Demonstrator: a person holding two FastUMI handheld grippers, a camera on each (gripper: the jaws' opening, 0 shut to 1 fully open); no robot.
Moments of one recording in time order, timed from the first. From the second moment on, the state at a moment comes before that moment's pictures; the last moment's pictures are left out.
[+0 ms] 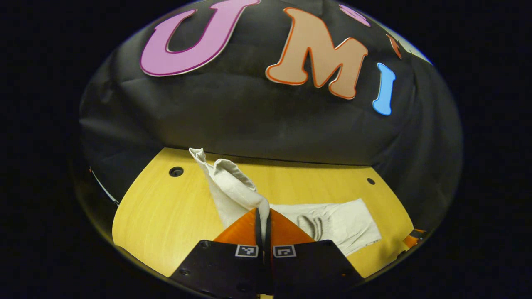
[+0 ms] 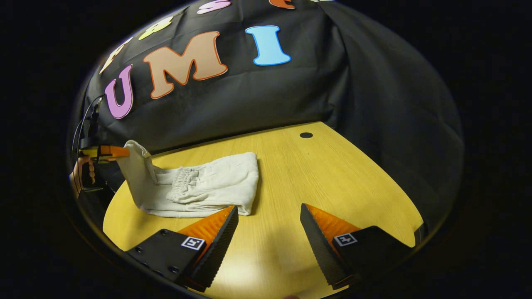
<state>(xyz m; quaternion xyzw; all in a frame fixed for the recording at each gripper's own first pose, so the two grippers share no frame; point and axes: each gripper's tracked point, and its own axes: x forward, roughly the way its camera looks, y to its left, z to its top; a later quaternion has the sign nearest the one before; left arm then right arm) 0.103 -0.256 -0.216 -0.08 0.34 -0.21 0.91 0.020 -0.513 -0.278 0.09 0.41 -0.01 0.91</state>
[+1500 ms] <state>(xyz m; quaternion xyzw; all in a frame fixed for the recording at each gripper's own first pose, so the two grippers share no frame) -0.008 -0.527 -0.223 0.00 0.29 -0.39 0.87 0.055 -0.558 -0.227 0.08 0.34 0.02 0.94</state>
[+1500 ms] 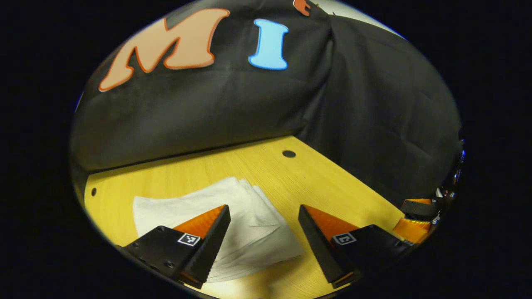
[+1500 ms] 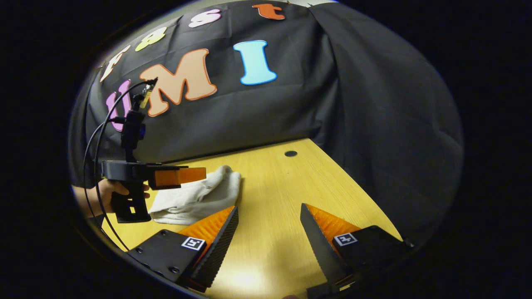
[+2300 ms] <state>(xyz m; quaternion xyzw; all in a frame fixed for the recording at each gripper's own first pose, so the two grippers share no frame) -0.035 -0.258 -0.107 0.00 0.11 -0.15 0.98 0.146 -0.394 -0.085 0.09 0.15 0.10 0.98</state>
